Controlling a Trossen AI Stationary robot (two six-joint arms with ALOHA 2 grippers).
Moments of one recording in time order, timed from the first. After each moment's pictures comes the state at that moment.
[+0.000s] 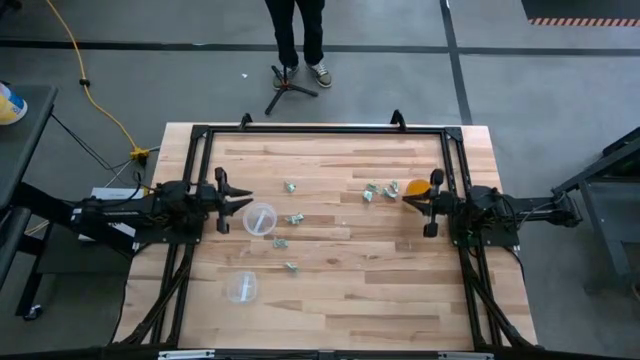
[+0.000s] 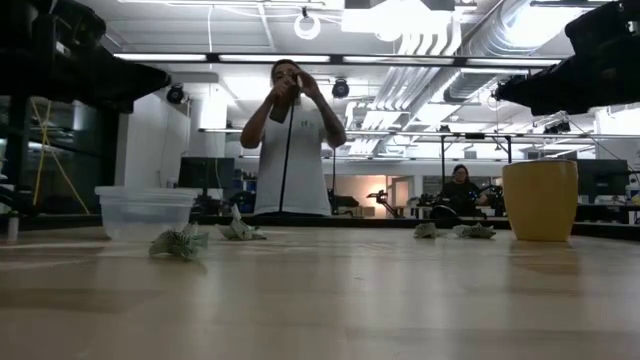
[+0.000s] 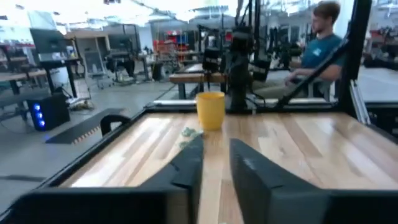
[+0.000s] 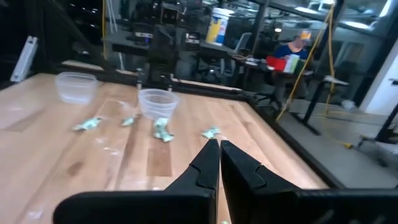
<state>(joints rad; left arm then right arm) 0.05 0.02 0.01 0.10 -0.11 0.08 0.05 0.05 0.05 -0.02 0.23 -0.20</state>
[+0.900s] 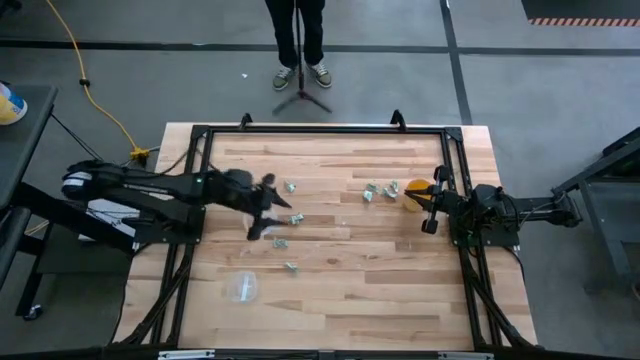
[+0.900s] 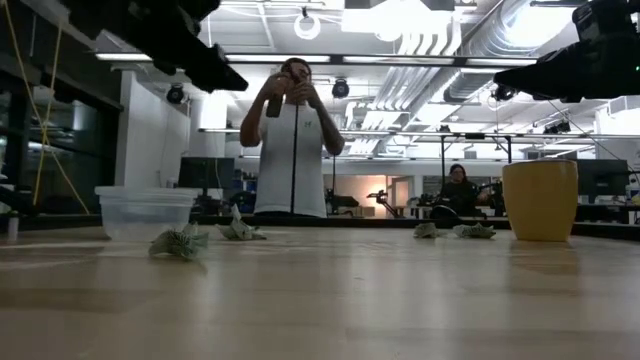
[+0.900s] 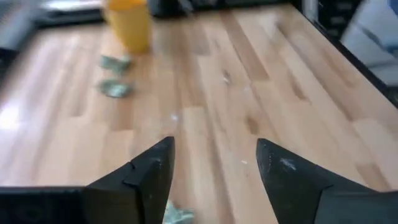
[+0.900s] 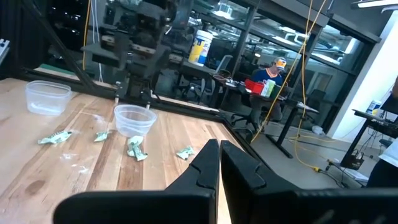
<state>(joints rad) 0.01 1.06 0.65 -0.11 0.14 0.14 0.05 0.05 0.05 0.07 0.28 -0.31</state>
